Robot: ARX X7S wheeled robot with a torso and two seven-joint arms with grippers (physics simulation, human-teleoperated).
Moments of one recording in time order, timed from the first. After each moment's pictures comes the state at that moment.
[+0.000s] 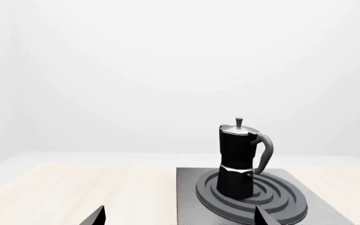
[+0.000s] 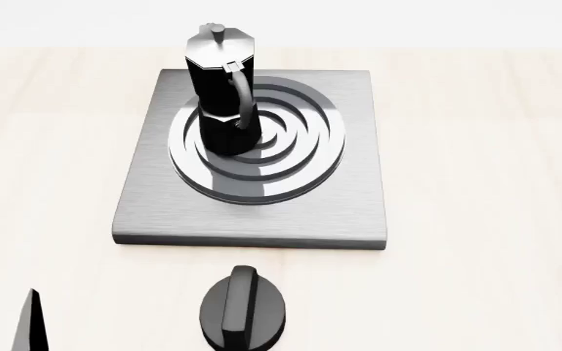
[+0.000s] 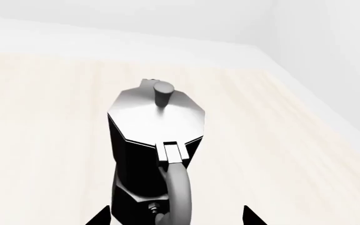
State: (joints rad) left arm 0.18 -0.44 0.23 0.71 -0.27 -0.06 -0.43; right arm 0.91 0.93 -0.61 0.74 0.86 0.21 -0.02
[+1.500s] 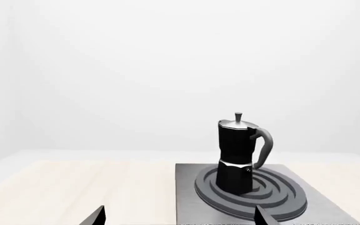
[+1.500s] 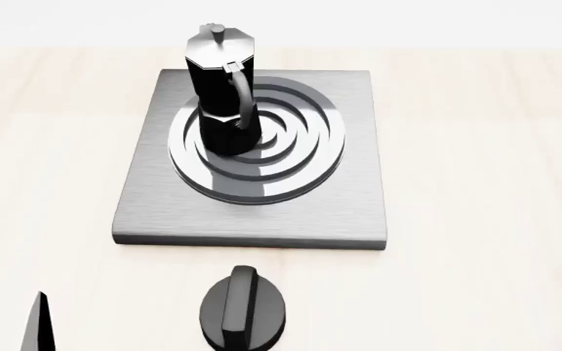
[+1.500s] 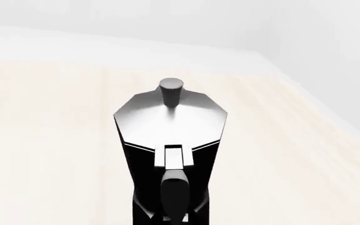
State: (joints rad) left arm 0.17 -0.44 0.25 0.67 -0.27 -0.04 -0.44; right arm 1.14 0.67 -0.66 1.22 0.71 0.01 -0.14
